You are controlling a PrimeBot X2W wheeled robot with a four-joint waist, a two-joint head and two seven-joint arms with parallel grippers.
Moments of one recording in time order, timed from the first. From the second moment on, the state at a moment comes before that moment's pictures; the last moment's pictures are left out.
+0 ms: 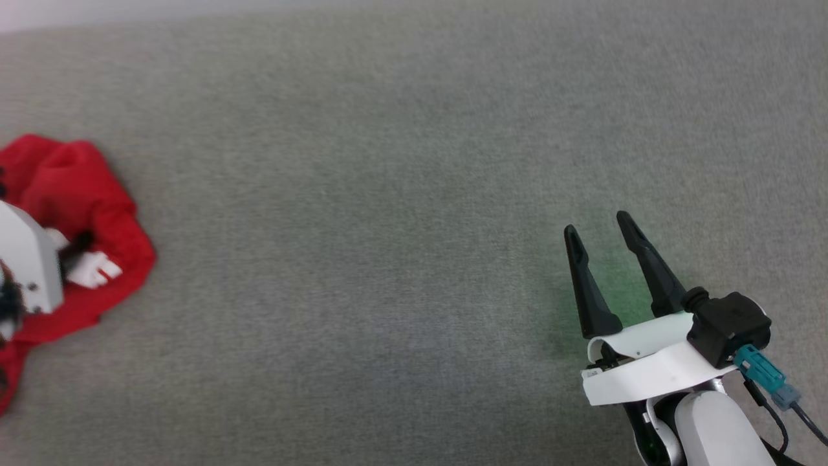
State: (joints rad) left arm -0.91 0.84 -0.92 0.84 -1.14 -0.13 0.30; right arm -0.25 -0.05 0.21 0.10 0.21 0.13 -0.26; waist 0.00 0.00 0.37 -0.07
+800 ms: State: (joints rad) left arm -1.05 0.84 -1.06 0.80 -1.17 -0.13 -0.12; right arm -0.25 -0.05 0.18 0.13 0.25 0.13 -0.26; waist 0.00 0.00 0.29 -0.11
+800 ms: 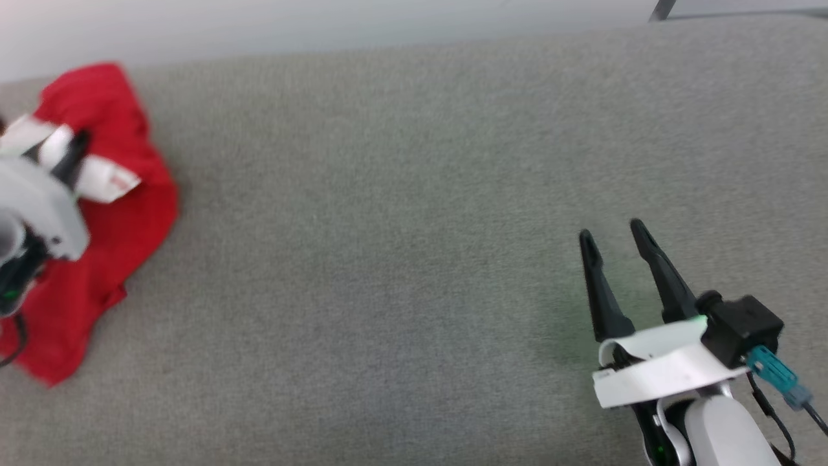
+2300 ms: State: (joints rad) left arm -0.98 0.70 -1.26 0.28 -0.98 -0.14 0.34; right arm -0.13 -0.05 0.12 0.01 0.48 0.13 -0.26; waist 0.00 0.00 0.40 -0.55
